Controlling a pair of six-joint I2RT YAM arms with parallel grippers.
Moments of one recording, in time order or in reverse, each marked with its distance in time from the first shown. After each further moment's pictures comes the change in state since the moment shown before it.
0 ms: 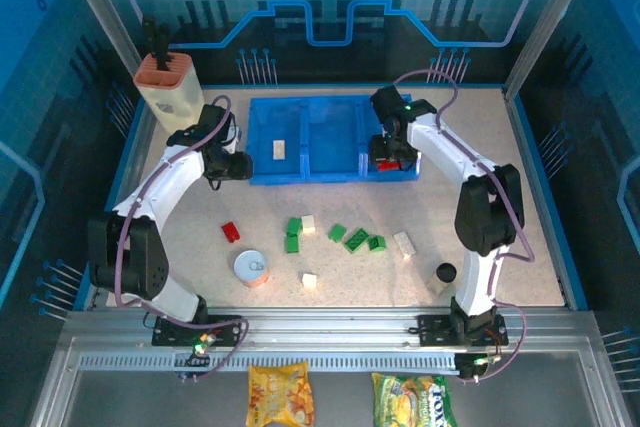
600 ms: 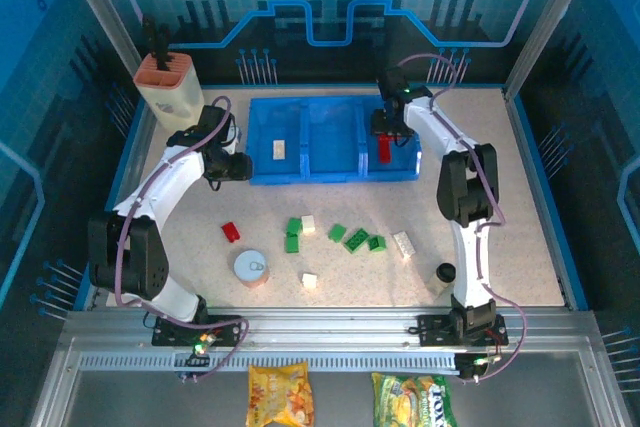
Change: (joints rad) left arm 0.002 0.000 -0.007 0.003 0.000 0.000; right arm -0.098 0.305 0.309 0.143 0.003 -0.017
